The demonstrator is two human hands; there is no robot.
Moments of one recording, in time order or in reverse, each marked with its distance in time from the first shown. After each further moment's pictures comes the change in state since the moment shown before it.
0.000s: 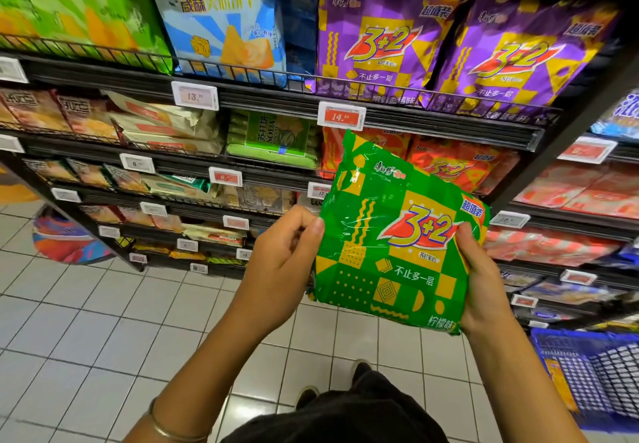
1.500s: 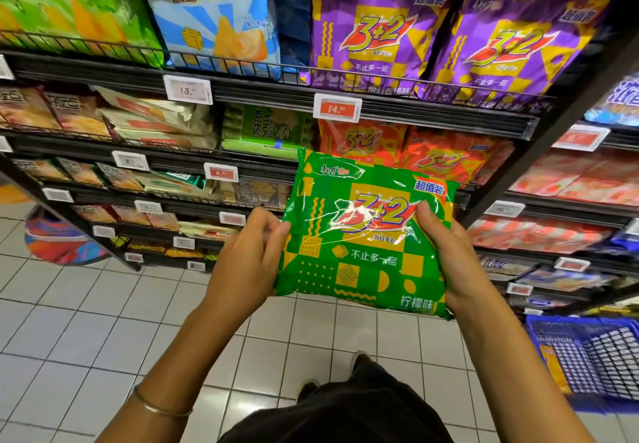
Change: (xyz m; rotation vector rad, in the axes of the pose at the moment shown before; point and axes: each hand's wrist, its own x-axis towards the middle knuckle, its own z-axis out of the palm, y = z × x) left_hand 0.003 -0.058 -0.028 0.419 0.057 -0.121; right_hand 0.005 -0.004 0.032 -0.195 0.082 -0.006
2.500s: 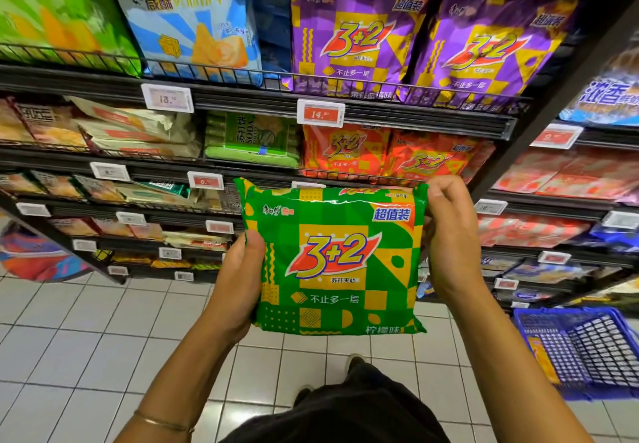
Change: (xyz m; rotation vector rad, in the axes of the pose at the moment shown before) left_hand -0.004 0.004 0.019 -0.855 -0.099 -0.336; right_hand -0.004 -0.026 0.024 -0.335 0.146 -0.517
